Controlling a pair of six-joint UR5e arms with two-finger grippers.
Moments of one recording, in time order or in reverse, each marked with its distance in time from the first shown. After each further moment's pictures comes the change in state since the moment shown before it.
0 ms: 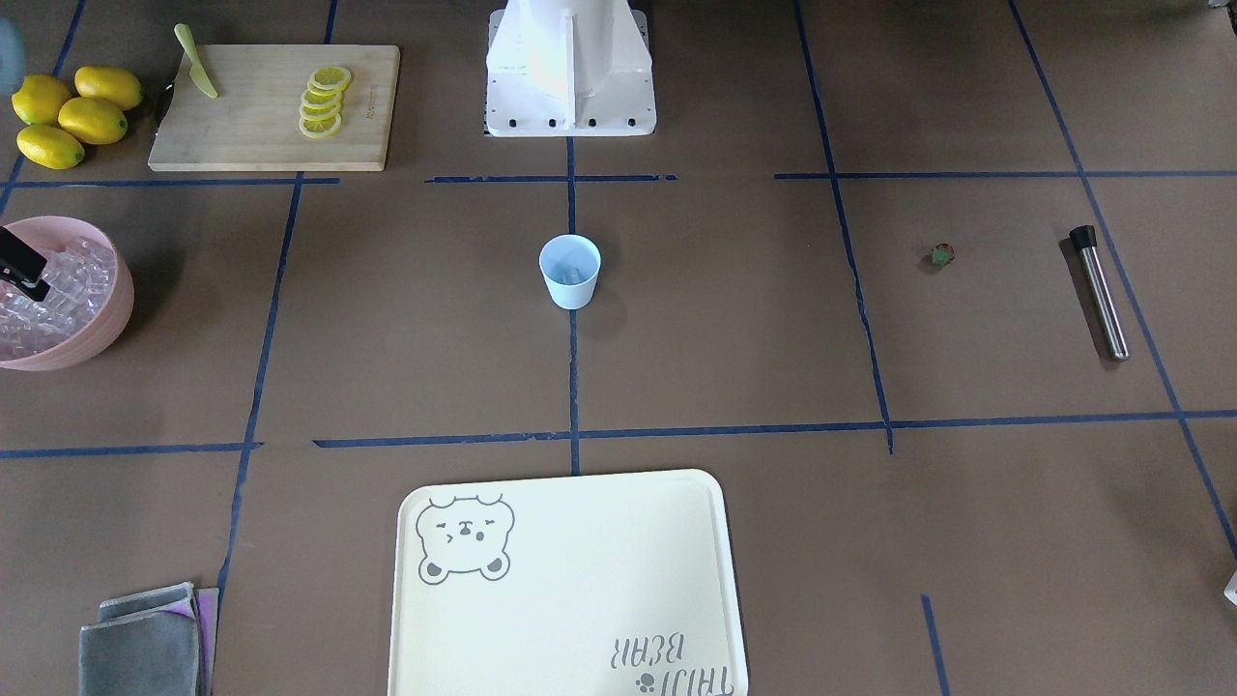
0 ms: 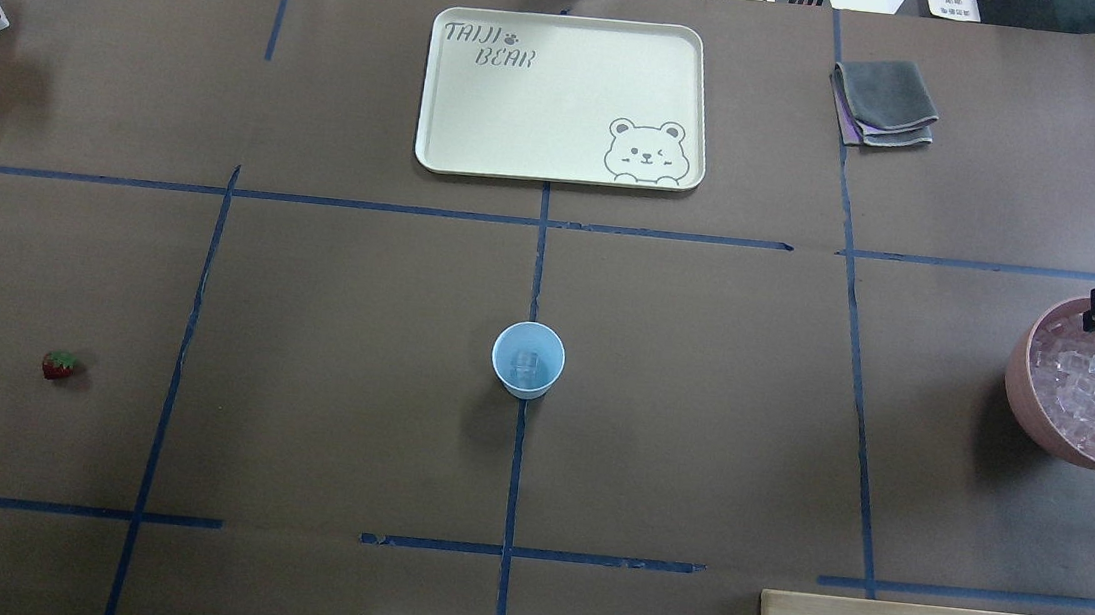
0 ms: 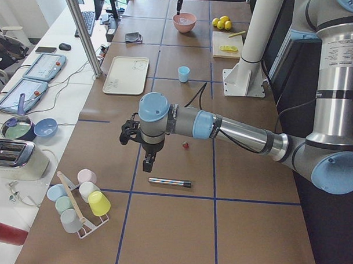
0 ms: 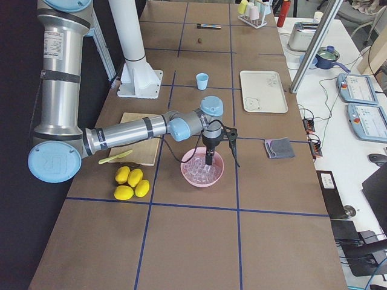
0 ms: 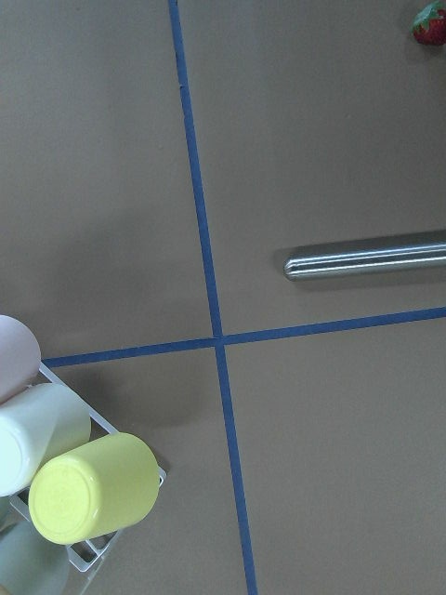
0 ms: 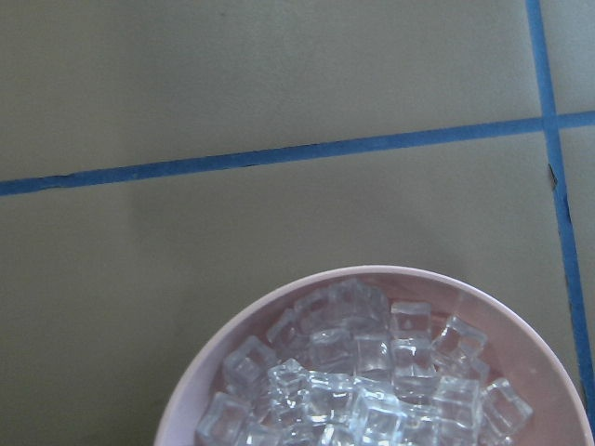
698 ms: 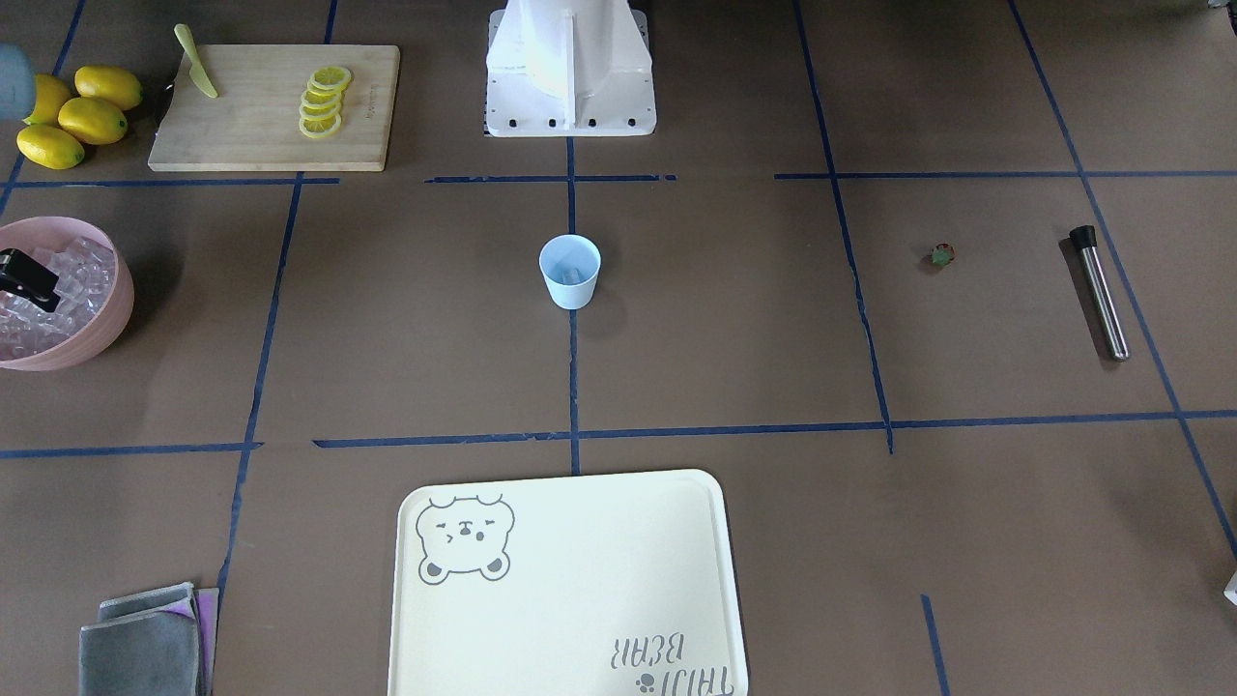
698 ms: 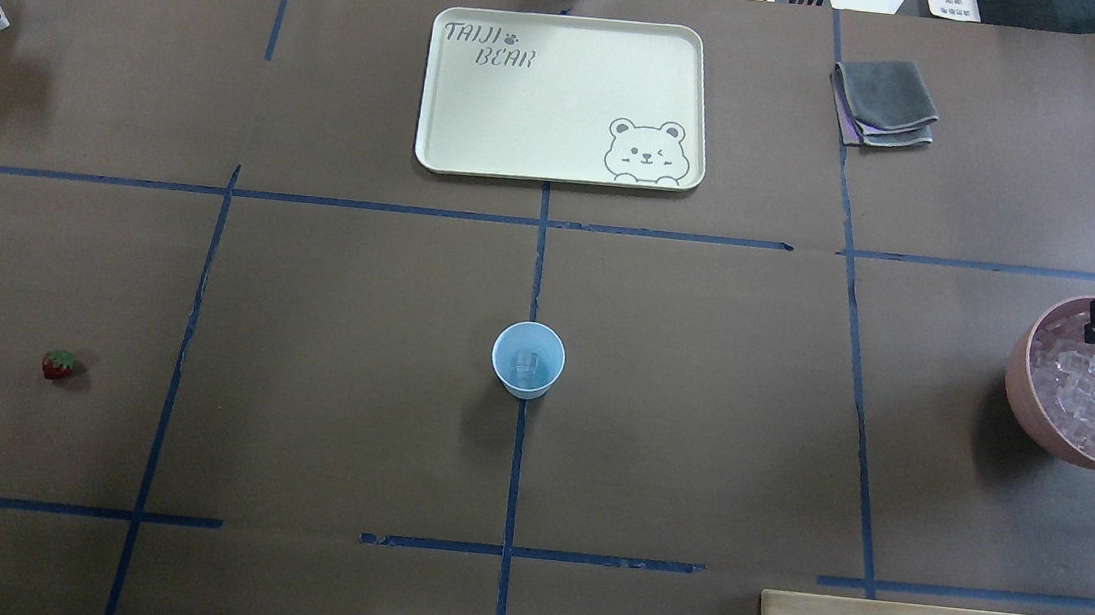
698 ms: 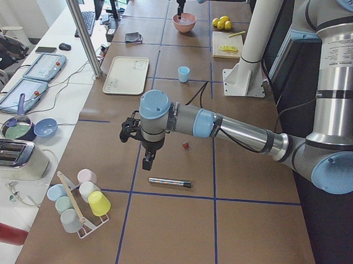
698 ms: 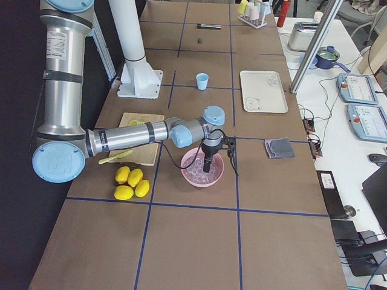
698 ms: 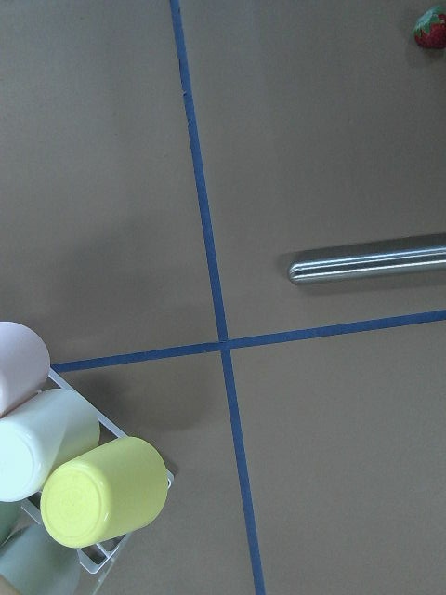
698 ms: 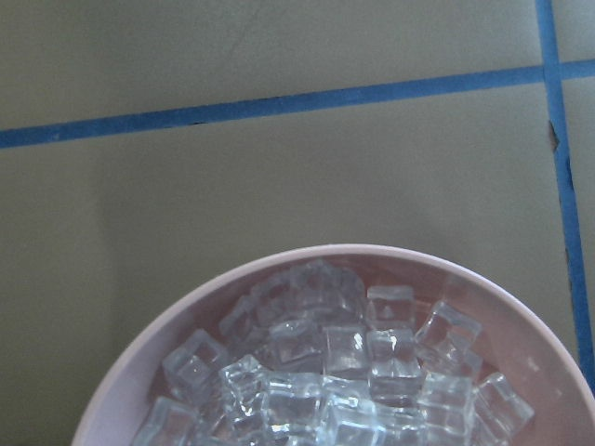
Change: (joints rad) left arm 0.000 0.000 -0.012 0.000 0.002 0.000; right arm -0.042 0.008 -0.064 0.001 -0.002 -0.002
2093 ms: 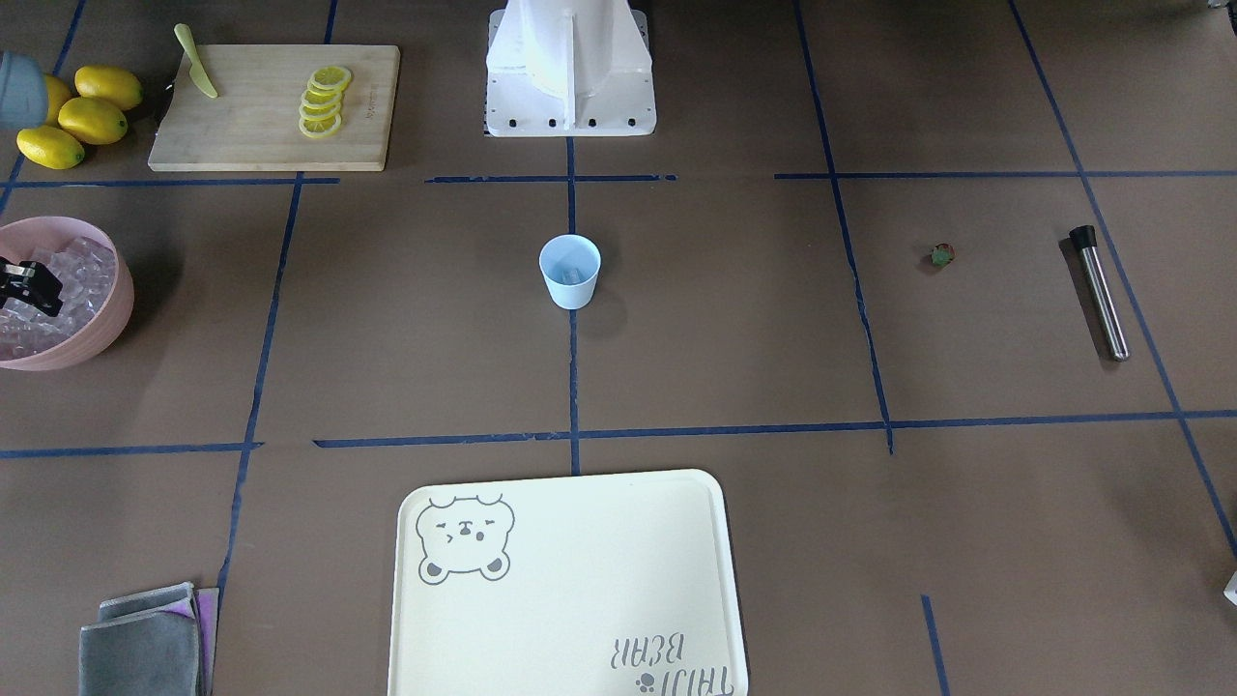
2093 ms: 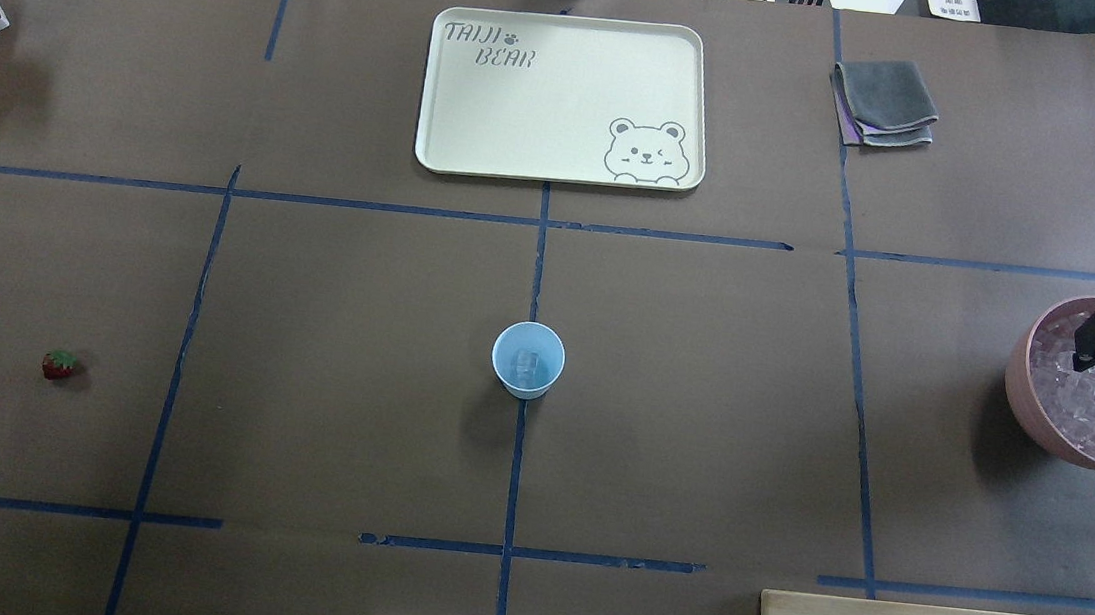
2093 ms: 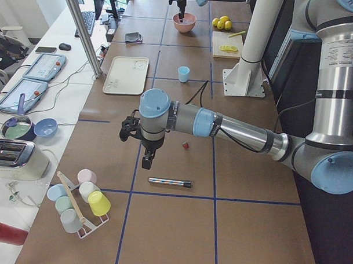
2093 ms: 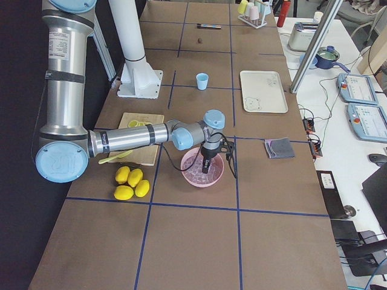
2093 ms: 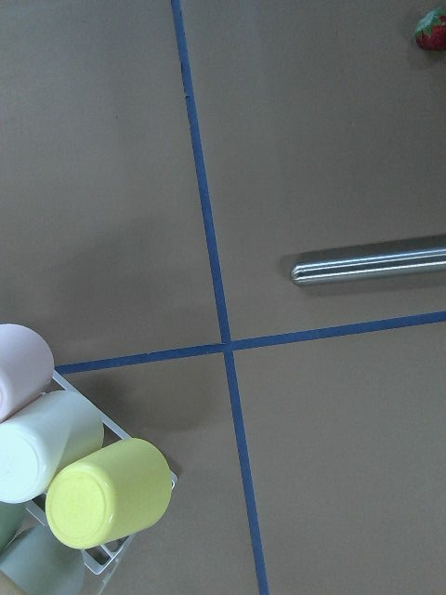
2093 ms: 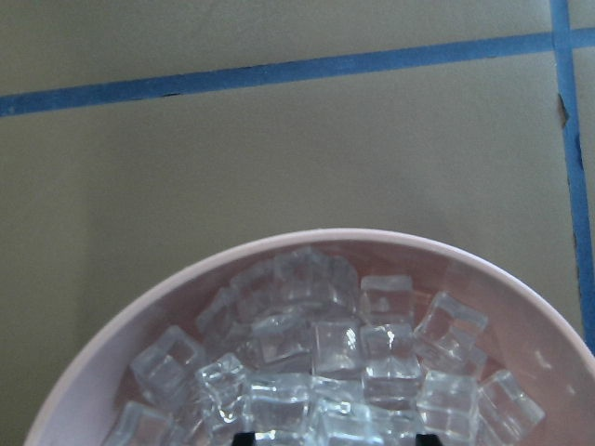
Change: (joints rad) left arm 0.000 -0.003 -0.006 0.001 0.000 0.000; right arm -0.019 0.005 -0.032 0.000 -0.004 0.007
